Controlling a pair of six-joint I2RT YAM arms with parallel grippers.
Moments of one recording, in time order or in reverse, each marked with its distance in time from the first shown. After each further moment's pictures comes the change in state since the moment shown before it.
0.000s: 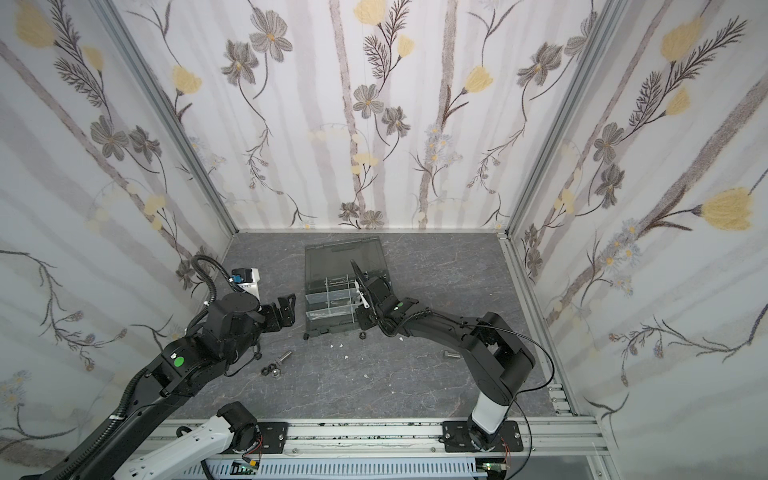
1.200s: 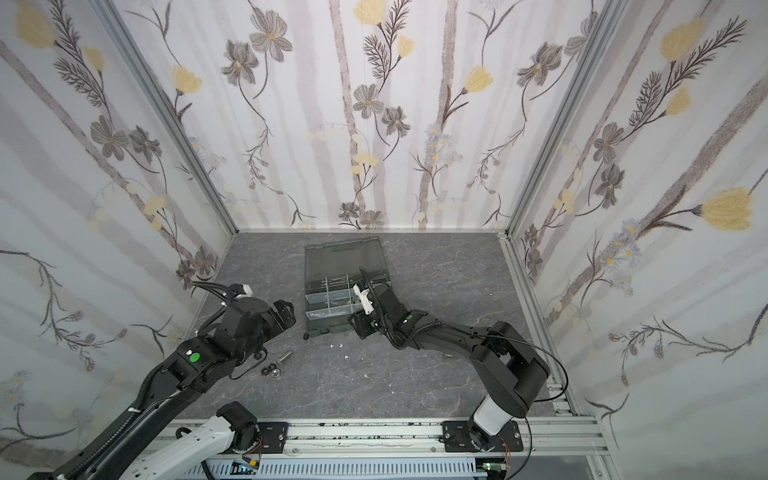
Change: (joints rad) left arm 0.056 -0.003 -0.007 -0.083 0.026 -0.391; right arm 0.097 -0.090 -0.171 0.268 -0.159 0.072
